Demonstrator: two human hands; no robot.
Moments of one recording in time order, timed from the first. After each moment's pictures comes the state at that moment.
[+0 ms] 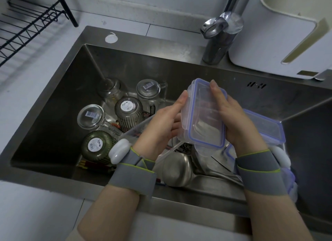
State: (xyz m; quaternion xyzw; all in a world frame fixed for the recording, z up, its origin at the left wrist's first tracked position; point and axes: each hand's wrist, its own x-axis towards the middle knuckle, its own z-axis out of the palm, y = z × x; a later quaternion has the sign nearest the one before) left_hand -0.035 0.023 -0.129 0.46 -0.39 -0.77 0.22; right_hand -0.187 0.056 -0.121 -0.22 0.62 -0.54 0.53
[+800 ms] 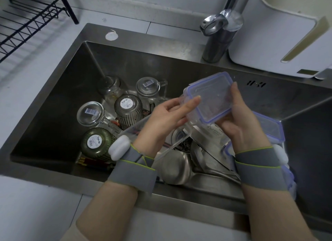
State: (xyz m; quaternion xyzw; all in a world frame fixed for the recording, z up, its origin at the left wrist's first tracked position) left_hand -0.038 0.026 -0.133 0.44 -0.43 -0.74 0.27; right_hand -0.192 0.051 -0.124 0.02 0.55 -0.65 0.52
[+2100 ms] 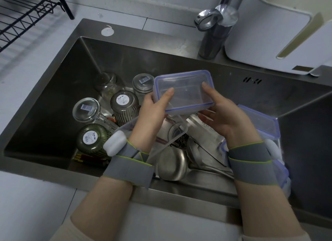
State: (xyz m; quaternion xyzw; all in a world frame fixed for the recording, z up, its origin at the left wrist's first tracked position) left_hand -0.040 0.021 -0.133 0.56 -0.39 -0.64 0.34; right_hand -0.196 0.051 -0.137 -0.11 0.67 -0.48 0.55
